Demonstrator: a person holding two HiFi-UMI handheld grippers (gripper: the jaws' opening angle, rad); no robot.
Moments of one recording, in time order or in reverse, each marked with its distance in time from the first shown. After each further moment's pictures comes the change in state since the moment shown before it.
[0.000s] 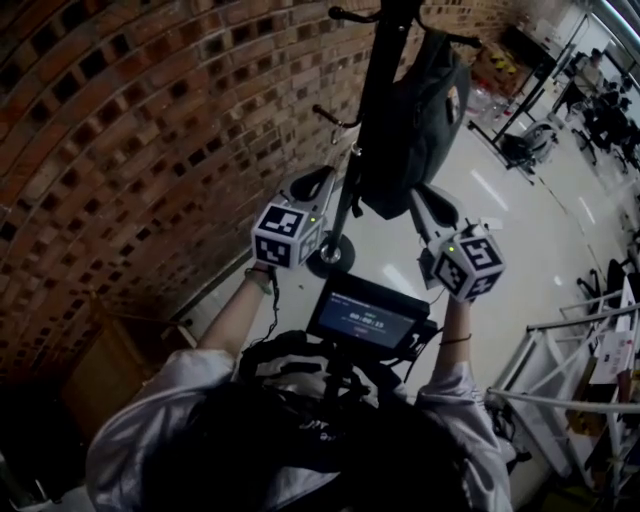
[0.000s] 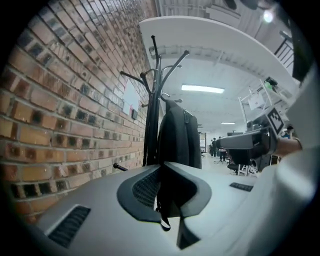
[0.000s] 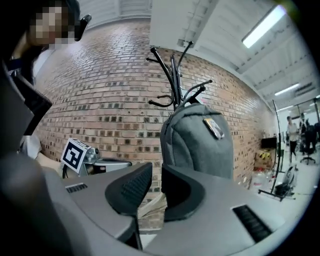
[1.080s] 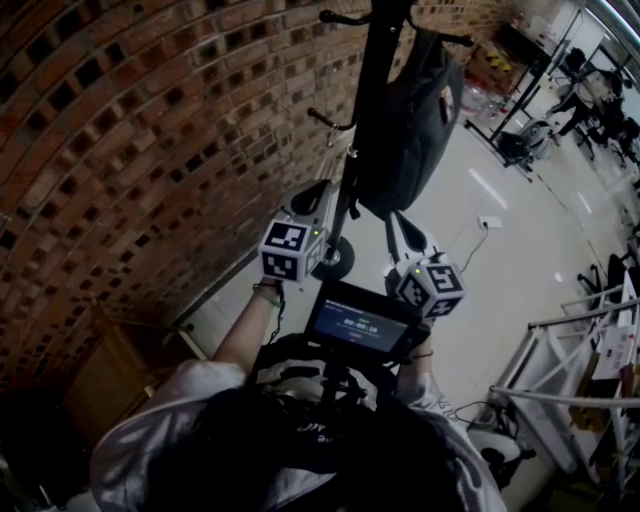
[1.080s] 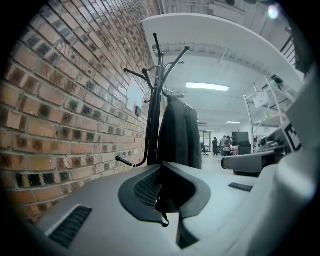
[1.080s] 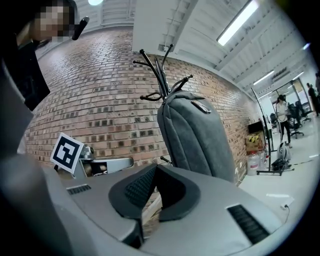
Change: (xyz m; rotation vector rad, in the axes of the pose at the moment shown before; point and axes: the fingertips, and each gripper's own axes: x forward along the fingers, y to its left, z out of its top) left arm -0.005 -0.005 -0.023 -0.030 0.023 0.056; right arm 0.003 0.028 -0.055 0.192 -0.062 -0.101
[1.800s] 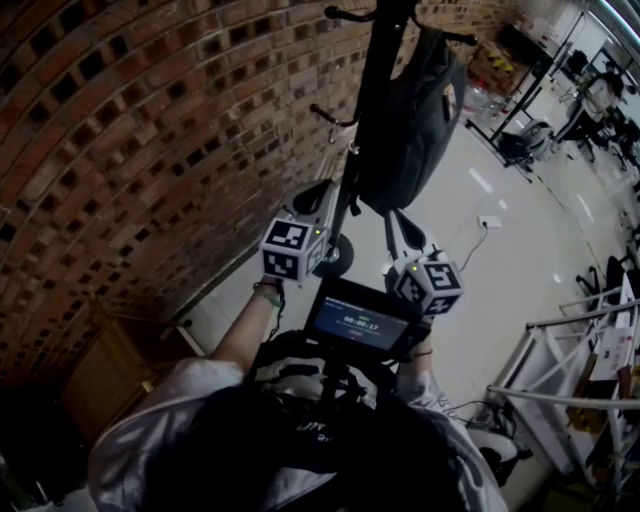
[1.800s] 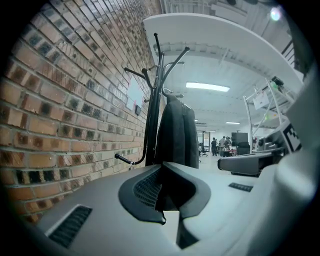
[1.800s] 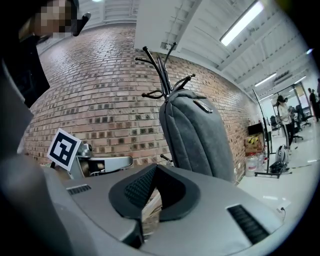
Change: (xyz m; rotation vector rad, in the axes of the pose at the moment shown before) left arm -0.004 -0.004 -0.006 -0.004 0.013 -0.005; right arm 0.000 -0.003 -0.009 -0.038 0.030 -0.011
